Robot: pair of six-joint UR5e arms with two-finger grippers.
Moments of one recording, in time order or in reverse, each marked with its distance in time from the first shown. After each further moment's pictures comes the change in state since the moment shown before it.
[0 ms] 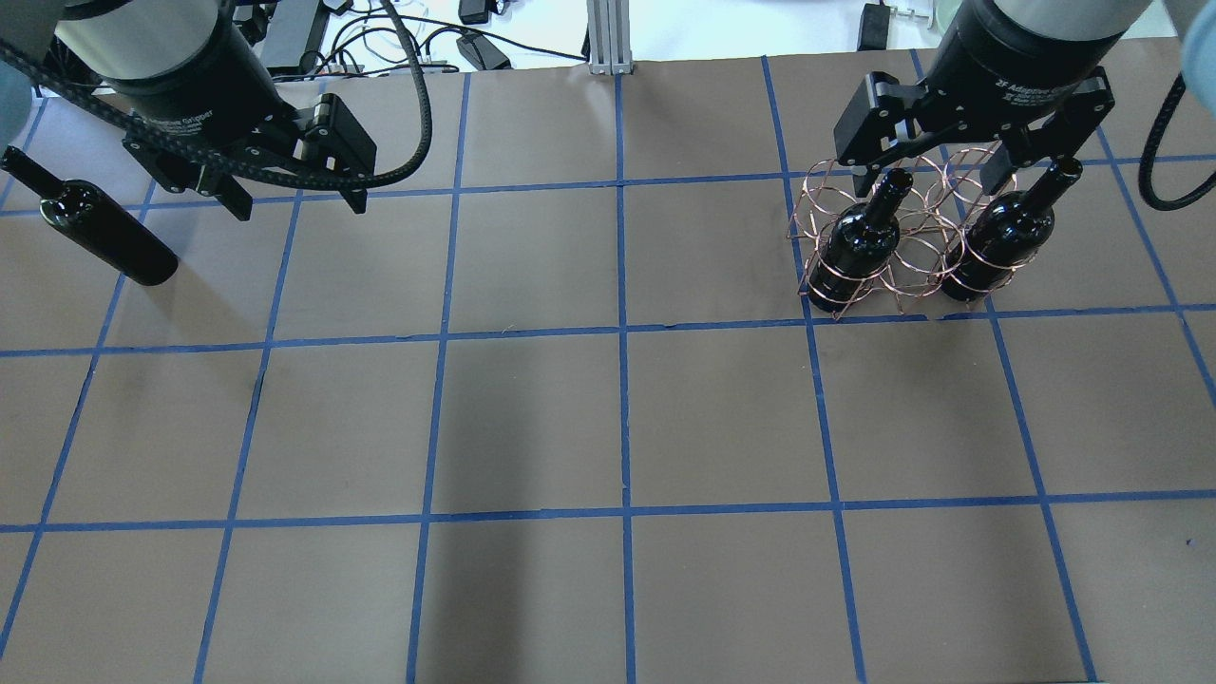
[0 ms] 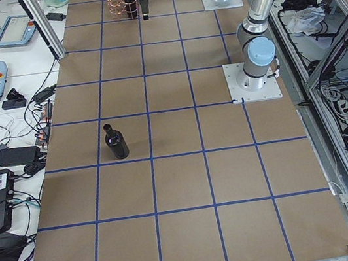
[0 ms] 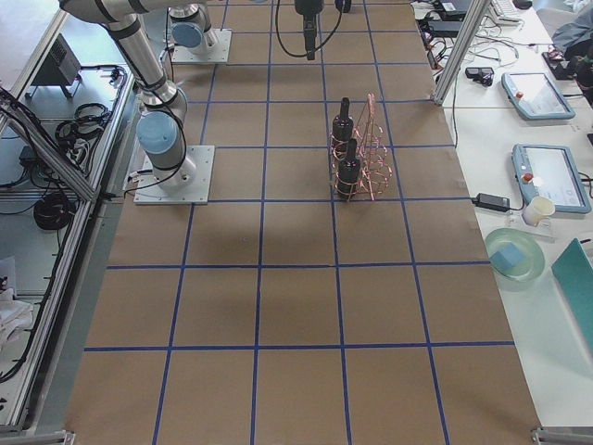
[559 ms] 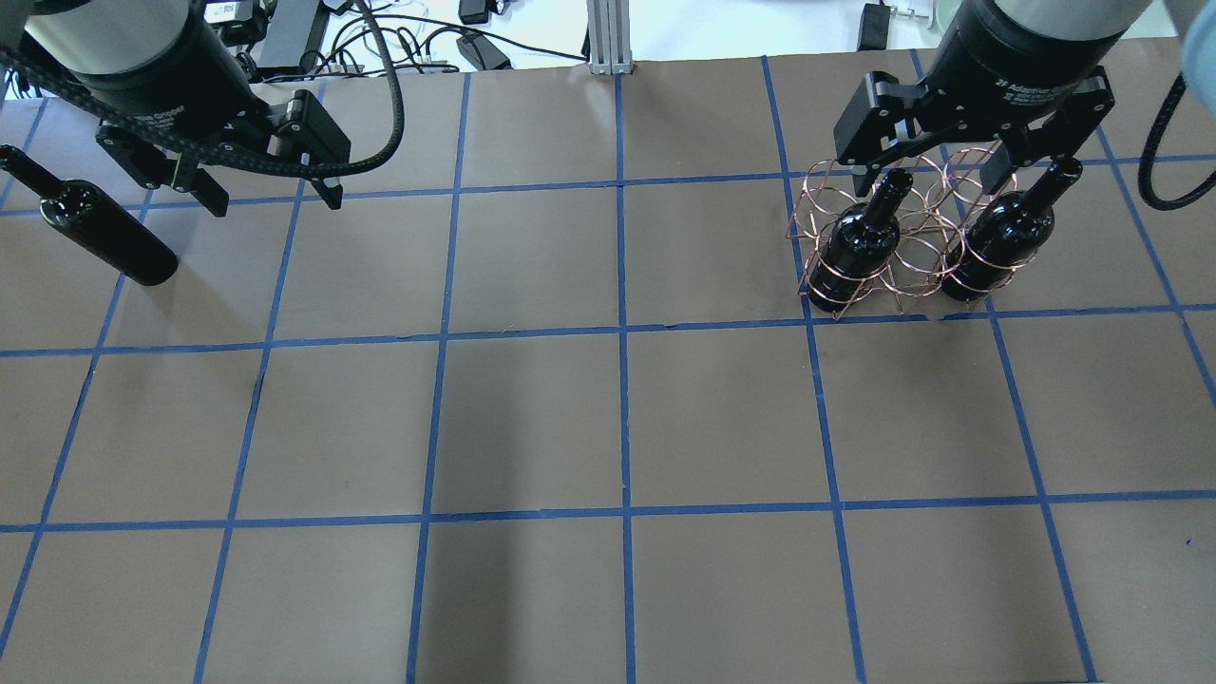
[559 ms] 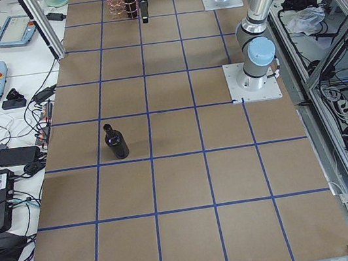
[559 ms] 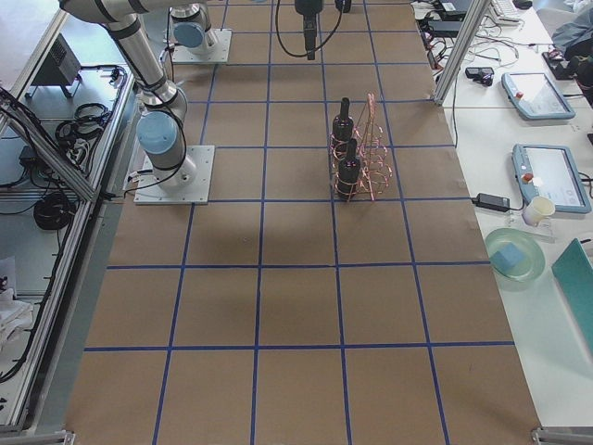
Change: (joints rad) left arm 0.076 -0.007 0.005 0.005 0.003 0.083; right arm 0.000 0.000 0.000 -0.001 0.000 0.000
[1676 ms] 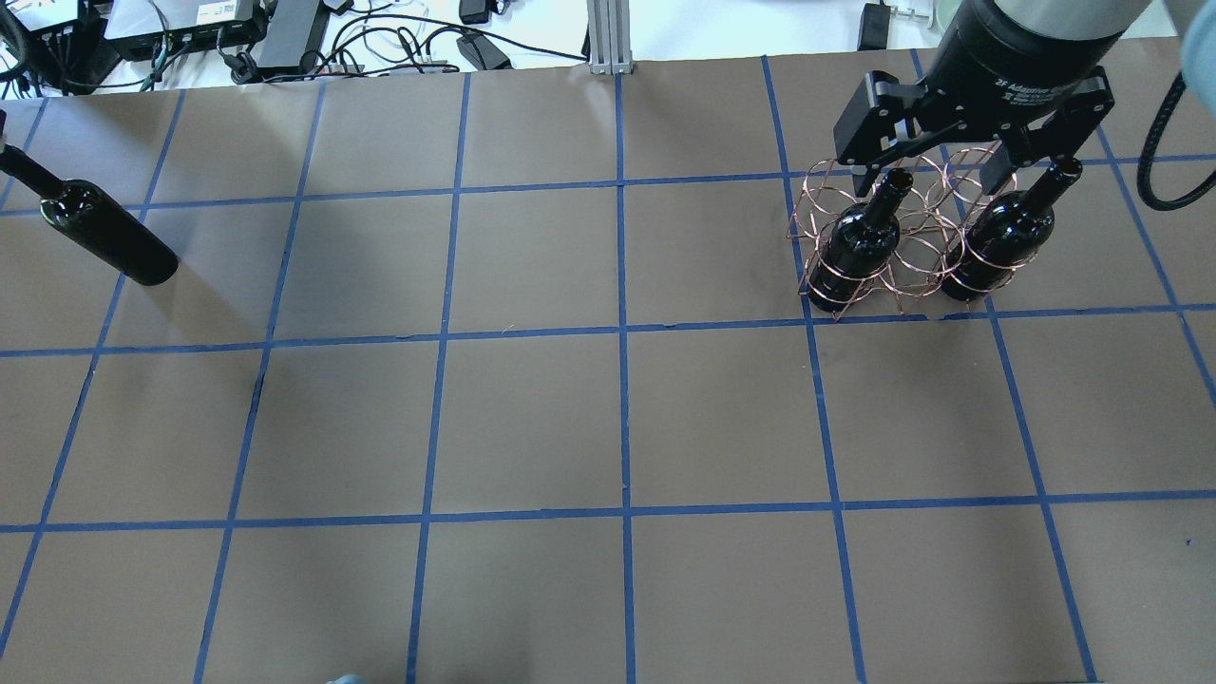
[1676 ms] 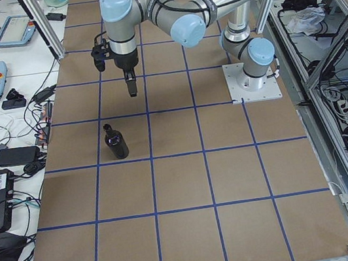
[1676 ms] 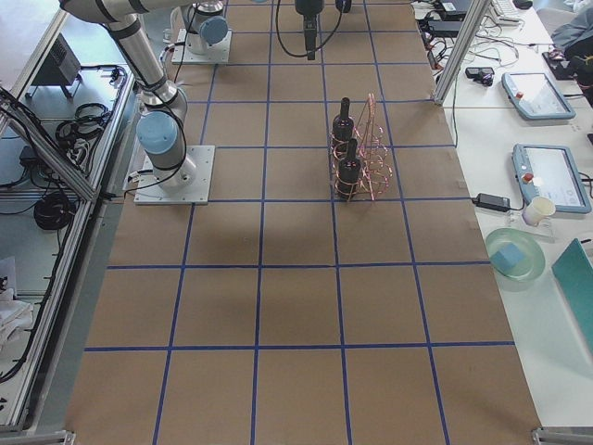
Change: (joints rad) left arm 0.547 -0.251 0.171 0.113 -0.020 0.427; right arm 0.000 0.000 0.000 0.002 0.000 0.003
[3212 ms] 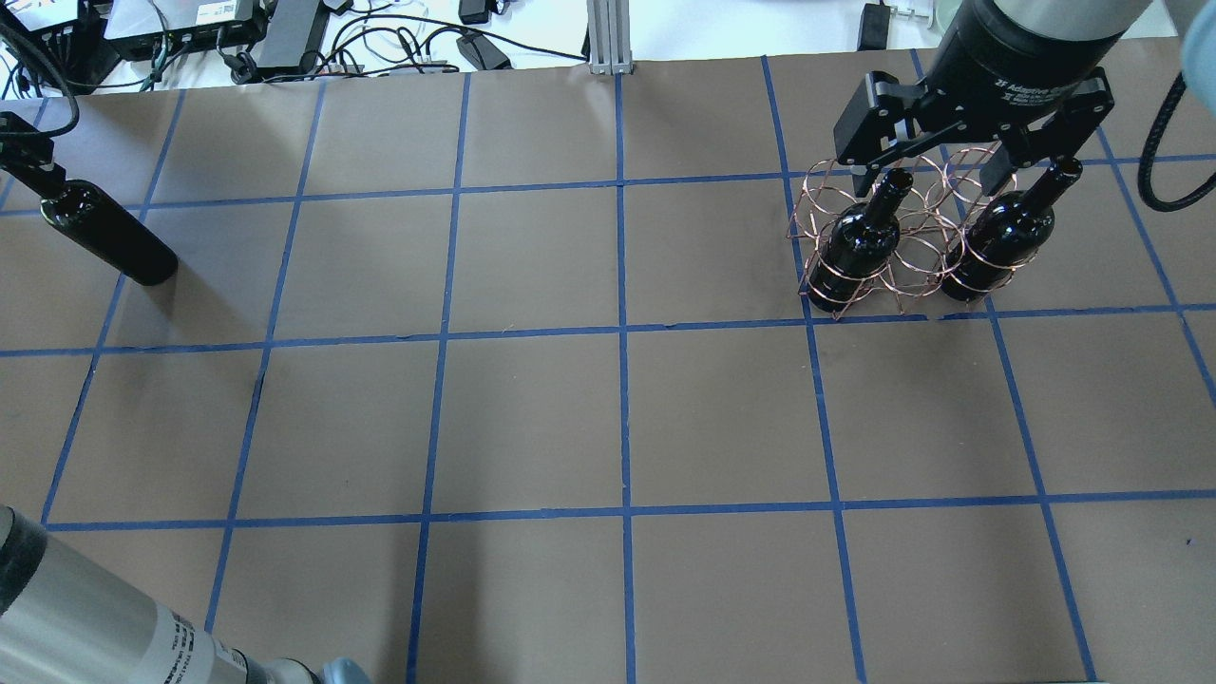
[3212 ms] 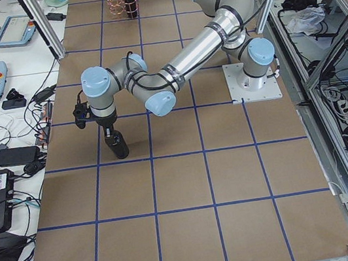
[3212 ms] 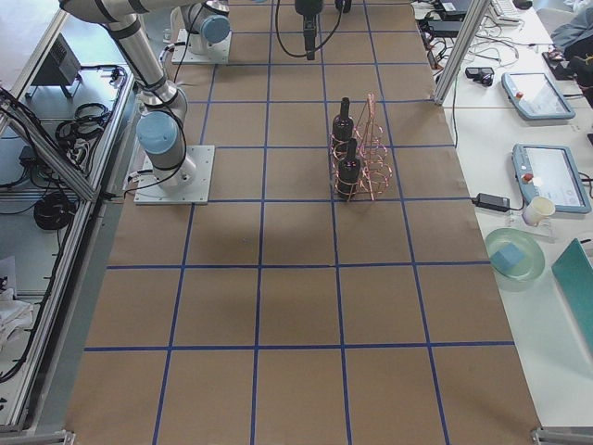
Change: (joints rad) left arm 0.023 -0.302 0.078 0.256 -0.061 0.062; right arm 0.000 0.000 0.000 0.000 0.001 0.005
